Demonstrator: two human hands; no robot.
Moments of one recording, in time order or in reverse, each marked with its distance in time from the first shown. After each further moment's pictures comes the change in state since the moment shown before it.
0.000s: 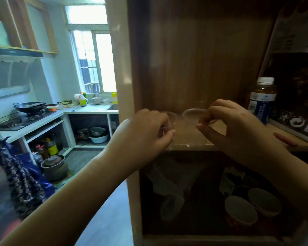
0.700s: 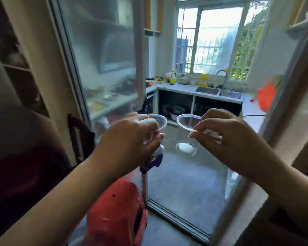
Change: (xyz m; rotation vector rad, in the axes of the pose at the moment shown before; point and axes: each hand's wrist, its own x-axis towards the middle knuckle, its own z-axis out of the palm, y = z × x) left_hand -0.314 -0.137 -0.236 0.271 0.018 -0.507; right_hand 0.068 -0.343 0.171 0.540 -0.138 -0.299
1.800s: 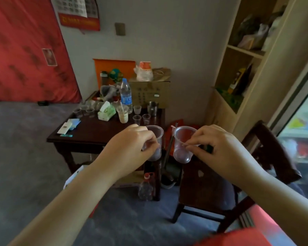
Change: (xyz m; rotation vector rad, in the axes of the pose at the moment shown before) left_hand -0.292 -0.369 -0.214 0.504 0.111 -0.940; right_hand 0.278 -0.301 0.476 0.579 -0.510 -0.744
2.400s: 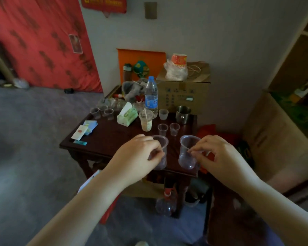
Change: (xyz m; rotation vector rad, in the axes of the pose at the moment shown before) left_hand 0.116 -0.207 0.060 -0.005 -0.030 -0.169; right_hand 0.212 0.113 0.149 0.143 -0.121 0.040
